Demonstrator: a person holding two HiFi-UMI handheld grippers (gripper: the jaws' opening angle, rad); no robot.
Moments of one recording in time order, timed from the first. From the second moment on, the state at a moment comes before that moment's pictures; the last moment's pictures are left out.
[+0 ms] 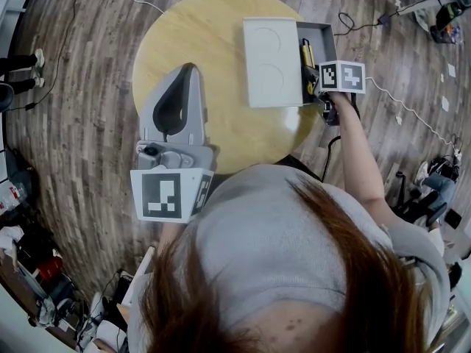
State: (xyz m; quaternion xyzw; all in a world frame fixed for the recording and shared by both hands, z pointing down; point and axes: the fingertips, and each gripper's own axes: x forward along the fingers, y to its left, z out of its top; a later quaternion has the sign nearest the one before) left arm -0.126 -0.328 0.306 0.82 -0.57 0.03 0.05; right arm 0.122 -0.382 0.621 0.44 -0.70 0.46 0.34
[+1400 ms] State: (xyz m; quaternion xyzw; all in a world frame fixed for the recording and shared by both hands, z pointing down) left arm -0.122 -0.323 0.300 0.82 -0.57 0.02 0.05; right arm 0.124 -0.383 0.638 0.43 -0.69 0.43 0.39
